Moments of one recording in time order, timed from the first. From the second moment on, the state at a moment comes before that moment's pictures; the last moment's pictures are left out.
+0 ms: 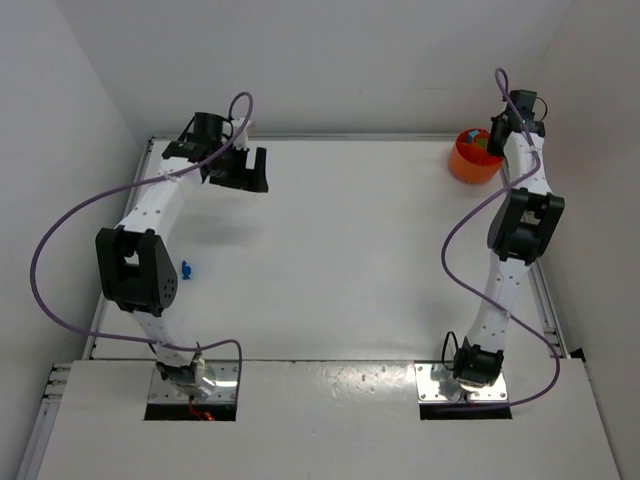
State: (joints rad) left arm -0.12 1.77 1.62 -0.72 0.31 0.04; right arm -0.27 2.38 2.23 -0.65 0.13 -0.05
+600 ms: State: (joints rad) left arm -0.12 1.54 1.33 -0.46 0.32 0.05; right arm -0.27 2.40 2.26 -0.64 0.09 -0.05
